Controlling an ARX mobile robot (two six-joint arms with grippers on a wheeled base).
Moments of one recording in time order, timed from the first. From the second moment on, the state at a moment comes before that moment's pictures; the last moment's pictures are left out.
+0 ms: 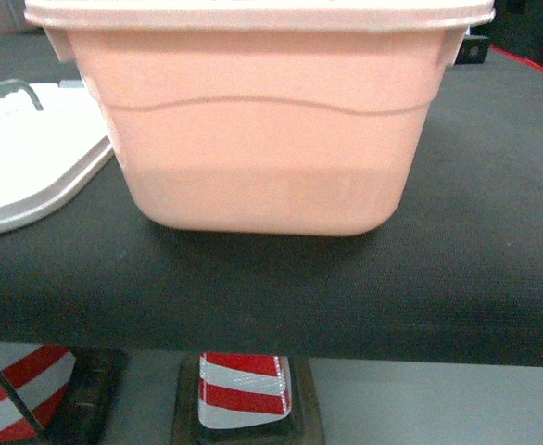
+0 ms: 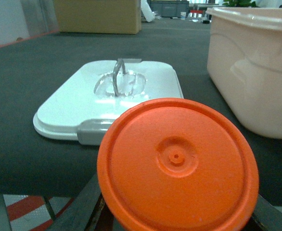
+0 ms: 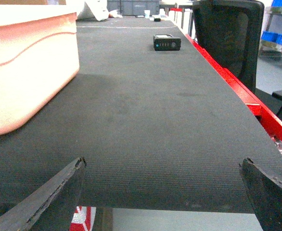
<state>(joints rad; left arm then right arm) 0.00 0.01 0.01 -0.01 0.00 0.00 0.00 0.00 0.01 -0.01 0.00 0.00</state>
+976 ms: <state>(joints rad) 0.00 0.01 0.01 -0.01 0.00 0.00 0.00 0.00 0.01 -0.01 0.00 0.00</state>
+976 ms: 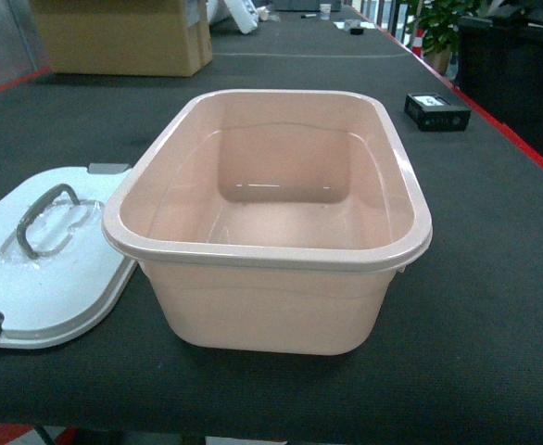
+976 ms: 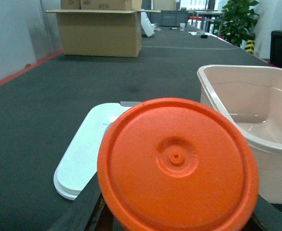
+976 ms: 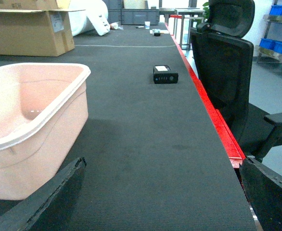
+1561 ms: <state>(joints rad) 0.00 0.01 0.01 -0.01 0.00 0.00 0.00 0.00 0.01 -0.01 0.00 0.00</state>
